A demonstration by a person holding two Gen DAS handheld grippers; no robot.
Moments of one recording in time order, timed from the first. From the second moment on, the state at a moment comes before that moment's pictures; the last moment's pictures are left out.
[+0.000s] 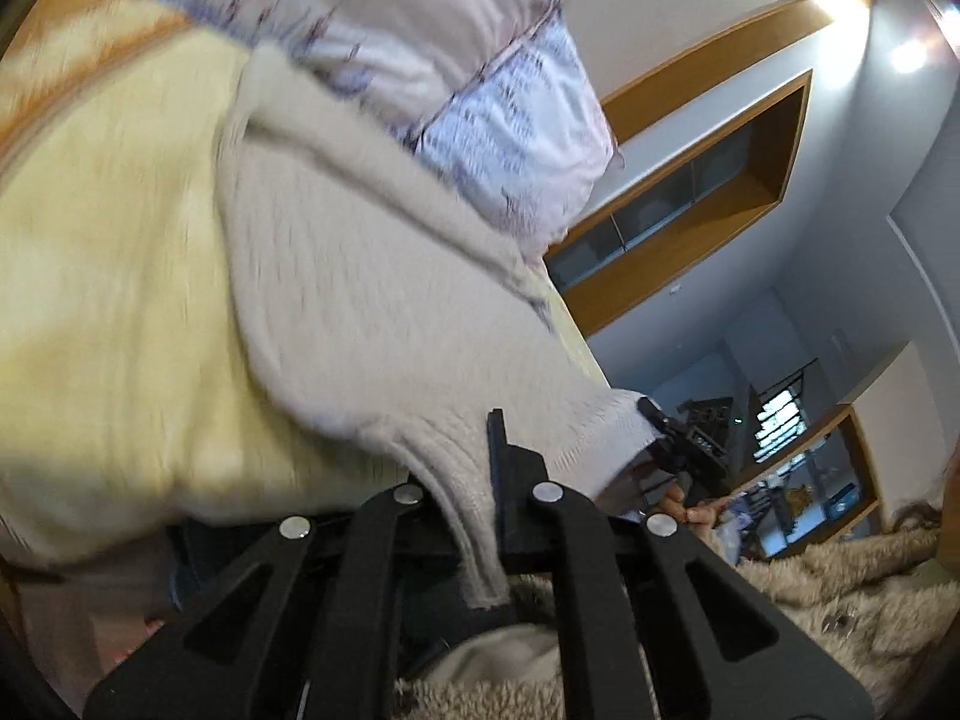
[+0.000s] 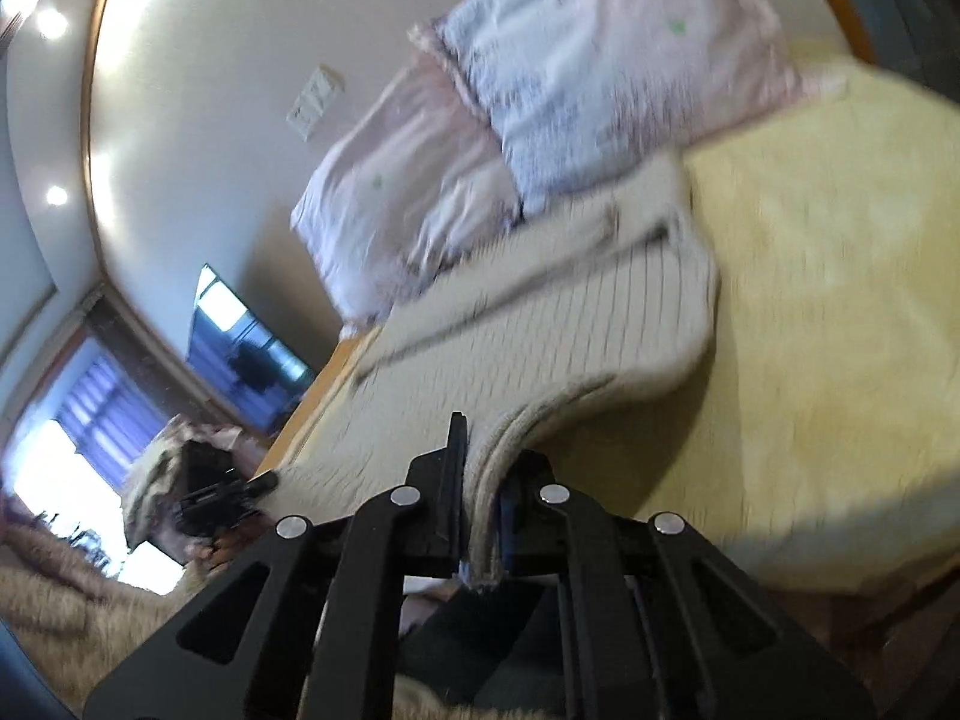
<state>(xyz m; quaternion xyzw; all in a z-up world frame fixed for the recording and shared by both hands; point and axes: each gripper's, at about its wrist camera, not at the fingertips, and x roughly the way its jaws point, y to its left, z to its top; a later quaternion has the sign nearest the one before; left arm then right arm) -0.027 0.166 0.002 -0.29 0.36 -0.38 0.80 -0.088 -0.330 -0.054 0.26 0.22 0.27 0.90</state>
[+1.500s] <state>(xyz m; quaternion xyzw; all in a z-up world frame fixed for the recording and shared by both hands) 0.292 0.136 0.029 -0.30 0.41 -0.17 0.84 0.199 -0.338 -0.007 0.27 0.28 0.04 0.92</state>
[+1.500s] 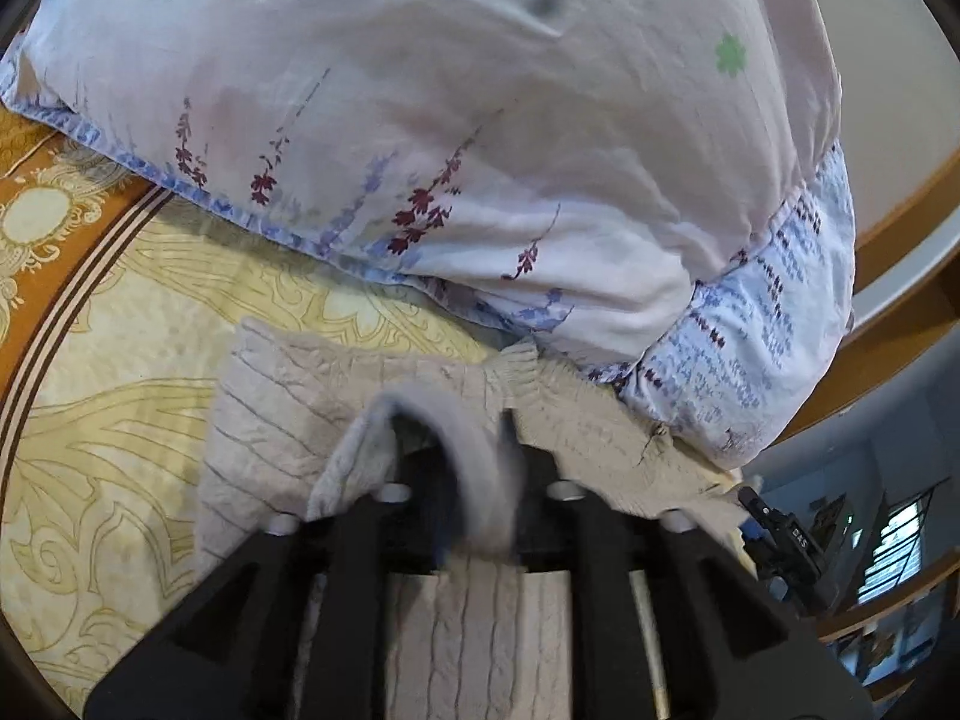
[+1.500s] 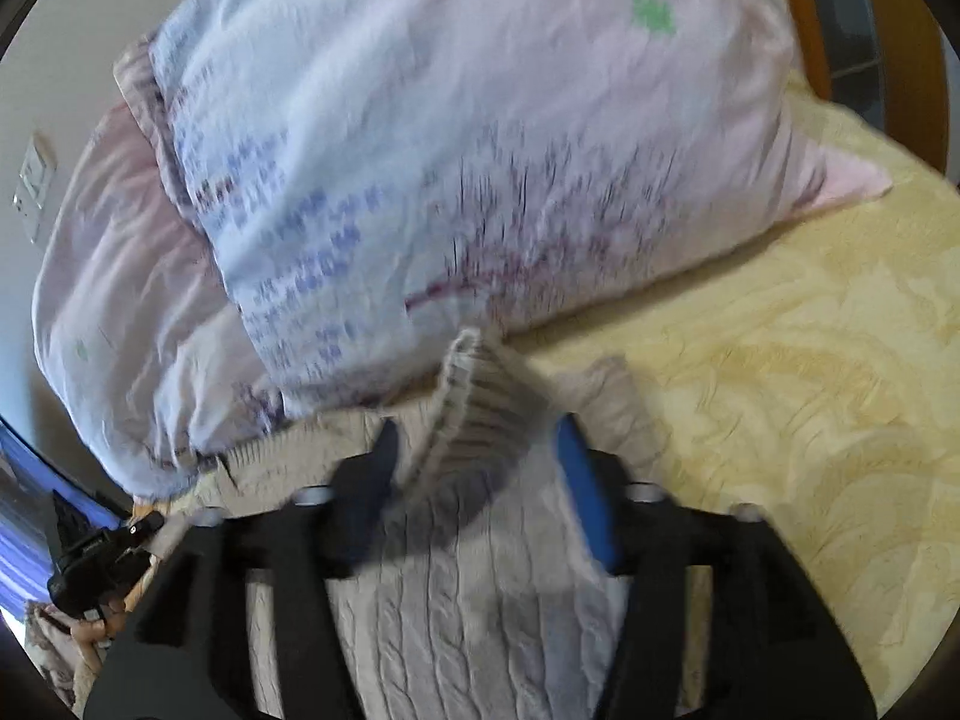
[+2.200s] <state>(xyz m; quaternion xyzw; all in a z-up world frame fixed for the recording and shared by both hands) 0.202 0.162 0.032 -0.20 0.42 -0.18 0.87 0.115 -0.354 -0.032 0.20 0.31 0.05 0.93</state>
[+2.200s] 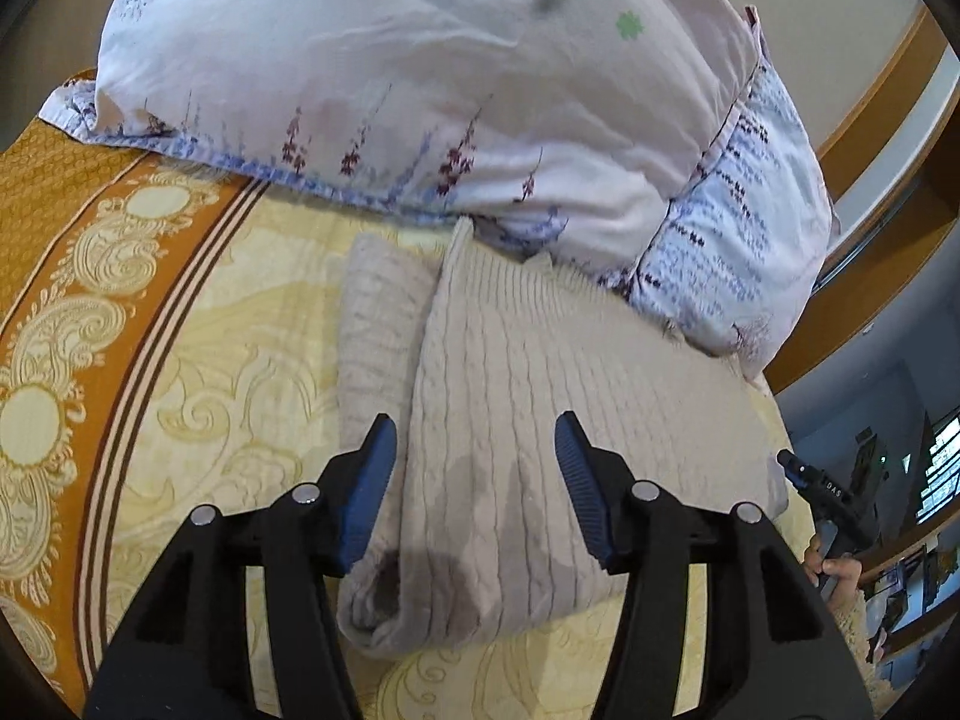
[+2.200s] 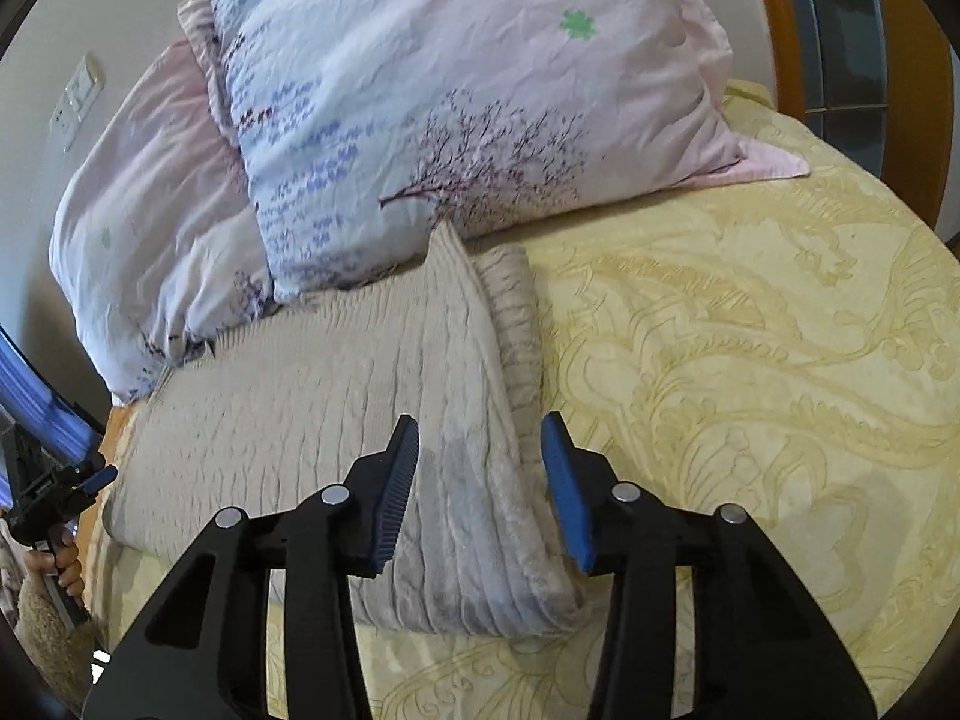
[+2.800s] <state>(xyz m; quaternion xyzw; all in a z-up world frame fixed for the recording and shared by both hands) 0.198 0.166 0.014 -0.22 0.44 -0.18 0.85 0.109 -0.341 -0.029 0.17 0.30 0.05 0.94</state>
